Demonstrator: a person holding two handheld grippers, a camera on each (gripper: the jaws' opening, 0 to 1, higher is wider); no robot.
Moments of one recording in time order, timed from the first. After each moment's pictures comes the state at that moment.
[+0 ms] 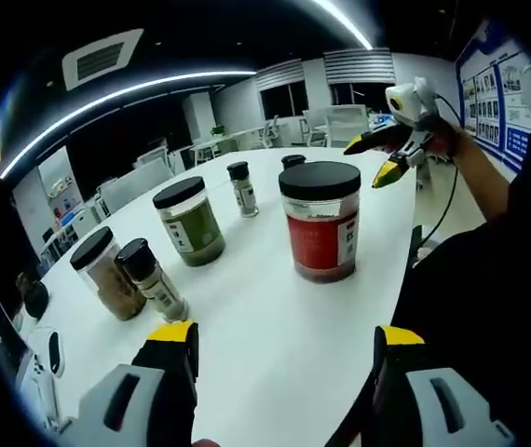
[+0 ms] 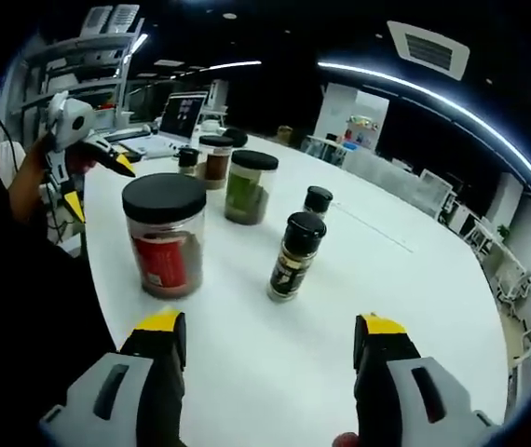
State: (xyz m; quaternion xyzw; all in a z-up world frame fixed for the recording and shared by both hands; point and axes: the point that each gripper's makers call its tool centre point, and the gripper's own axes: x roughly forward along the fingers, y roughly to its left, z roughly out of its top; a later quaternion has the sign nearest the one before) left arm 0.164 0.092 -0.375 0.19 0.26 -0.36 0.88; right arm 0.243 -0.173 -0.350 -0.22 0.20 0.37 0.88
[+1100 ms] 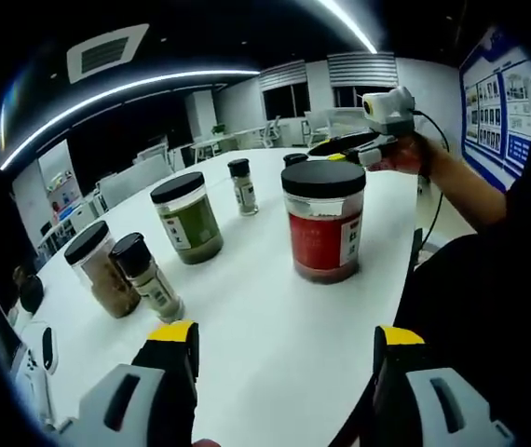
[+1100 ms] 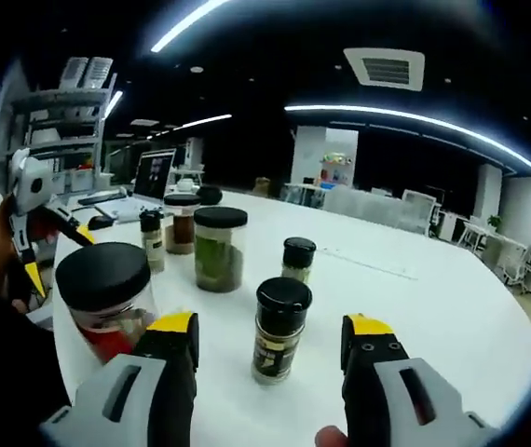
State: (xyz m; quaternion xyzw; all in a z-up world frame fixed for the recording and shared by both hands) left arm 0.166 0.088 -0.382 0.18 0.27 -0.36 0.87; right arm 0.312 -0.130 -0.336 -0.11 0.10 0.34 0.93
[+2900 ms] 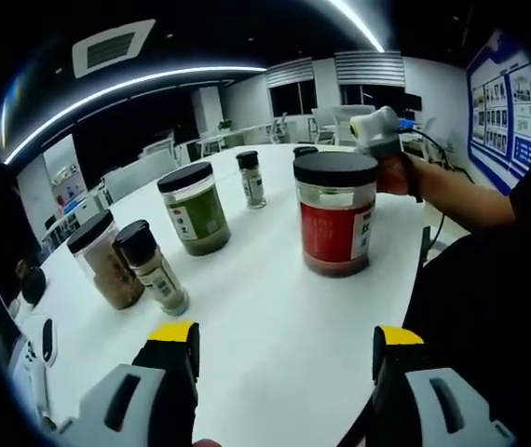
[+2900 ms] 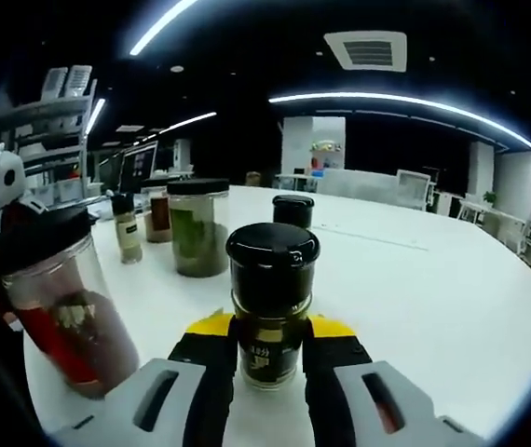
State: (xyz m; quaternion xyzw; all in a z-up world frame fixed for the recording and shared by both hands) left arm 0.173 0.096 -0.388 0.18 0.27 -0.35 0.88; right arm 0.337 -0.116 -0.387 -0.09 0.13 0.34 0.93
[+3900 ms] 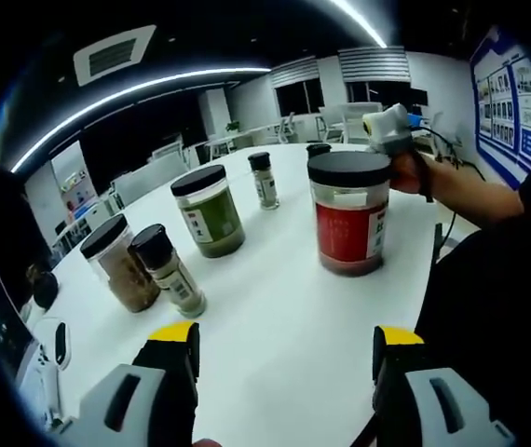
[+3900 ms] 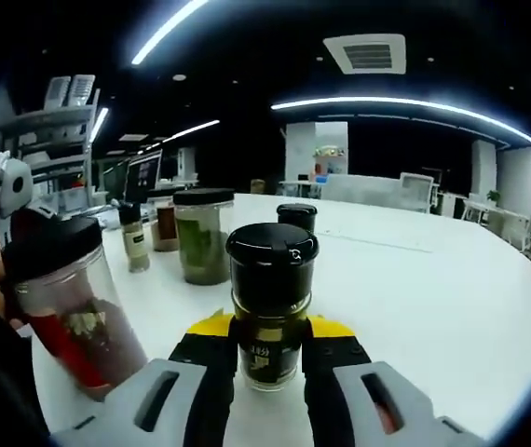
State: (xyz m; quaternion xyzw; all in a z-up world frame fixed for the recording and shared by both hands) left arm 0.180 0.105 -0.384 0.19 0.27 -0.32 0.89; right arm 0.333 -0.118 -0.377 -0.06 0.12 0.34 0.93
